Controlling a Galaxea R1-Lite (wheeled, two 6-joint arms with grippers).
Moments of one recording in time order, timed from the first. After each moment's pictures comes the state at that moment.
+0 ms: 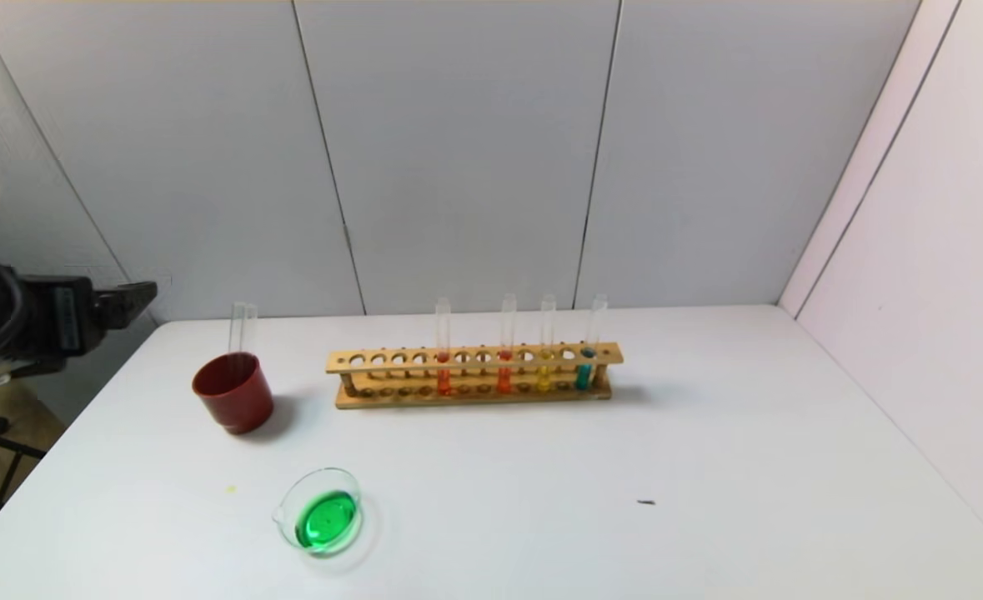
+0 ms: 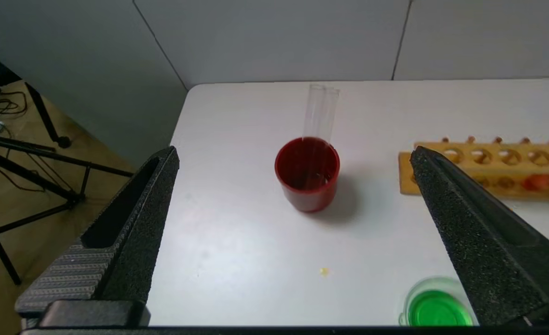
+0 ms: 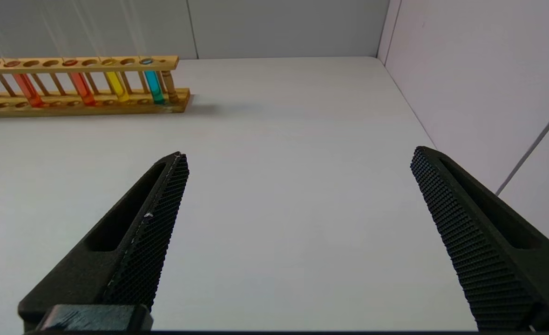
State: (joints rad) left arm -0.09 1.14 -0.76 -0.15 0.29 0.04; right arm 0.00 0.00 0.00 -0.01 0.01 0.02
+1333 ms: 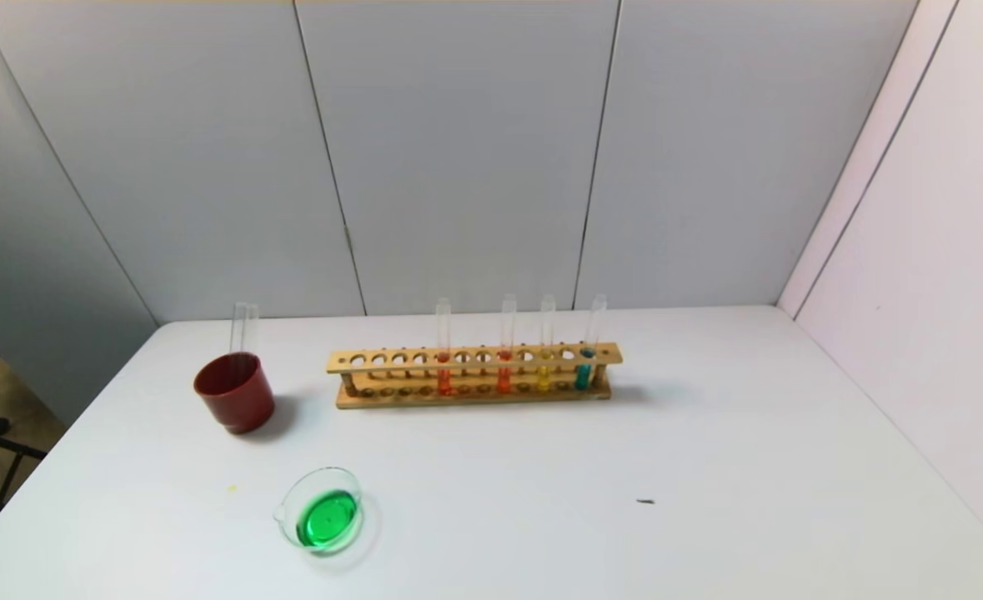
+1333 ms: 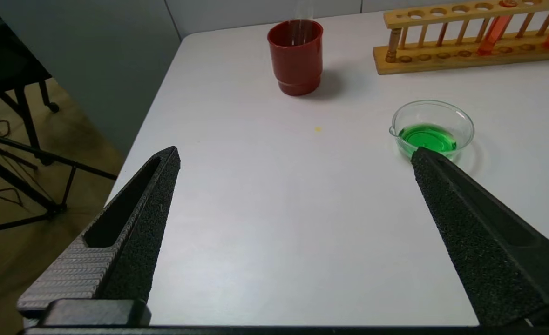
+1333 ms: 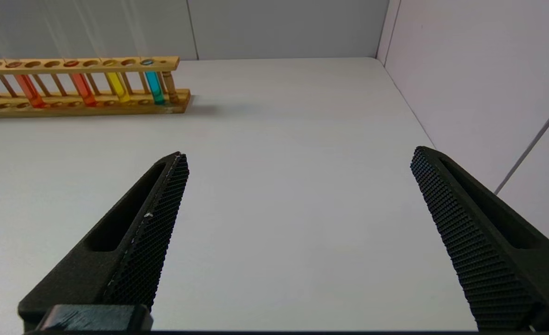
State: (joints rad) left arm 0.00 0.02 -0.21 0.28 0.10 0.09; right arm 0.00 0.00 0.00 -0.01 0.01 0.02
